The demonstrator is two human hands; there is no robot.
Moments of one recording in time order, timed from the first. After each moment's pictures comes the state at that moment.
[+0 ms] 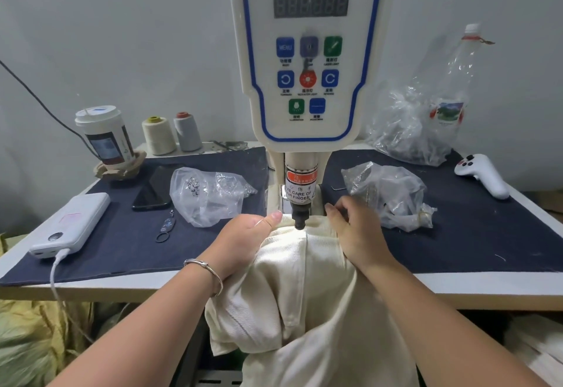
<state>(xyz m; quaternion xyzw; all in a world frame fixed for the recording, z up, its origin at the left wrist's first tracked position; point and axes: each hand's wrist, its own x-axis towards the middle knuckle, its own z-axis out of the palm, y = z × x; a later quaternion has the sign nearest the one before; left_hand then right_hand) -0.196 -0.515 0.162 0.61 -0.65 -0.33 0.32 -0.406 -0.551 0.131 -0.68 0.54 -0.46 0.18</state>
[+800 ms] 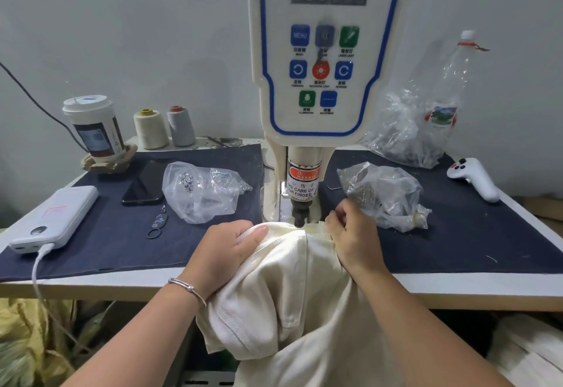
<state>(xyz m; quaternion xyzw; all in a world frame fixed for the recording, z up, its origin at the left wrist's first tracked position) -0.168 -0.508 0.130 0.56 -0.71 -0.20 0.36 -0.403 -0.546 0.116 -0.65 0.57 -0.48 0.16</state>
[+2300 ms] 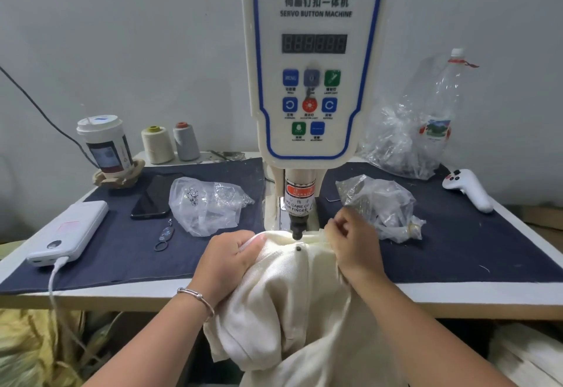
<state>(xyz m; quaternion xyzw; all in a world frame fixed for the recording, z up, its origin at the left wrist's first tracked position) -0.178 -0.497 0.146 0.57 -0.69 -0.20 0.40 -0.397 -0.526 0.150 -0.63 0.57 -0.51 0.18</state>
